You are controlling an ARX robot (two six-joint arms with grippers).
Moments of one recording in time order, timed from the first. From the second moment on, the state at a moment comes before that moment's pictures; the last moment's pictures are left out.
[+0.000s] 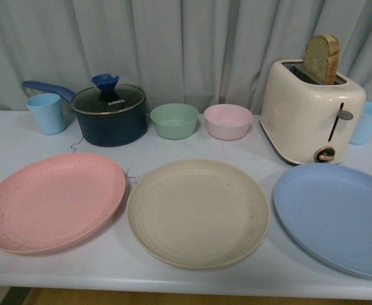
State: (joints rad) left arm 0.00 0.01 0.01 0.00 0.00 -0.01; right arm -0.01 0.00 0.01 0.00 0.00 0.01
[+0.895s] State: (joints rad) left arm 0.25 1.76 0.92 0.02 0.21 0.16; right arm -0.01 0.00 0.01 0.00 0.00 0.01
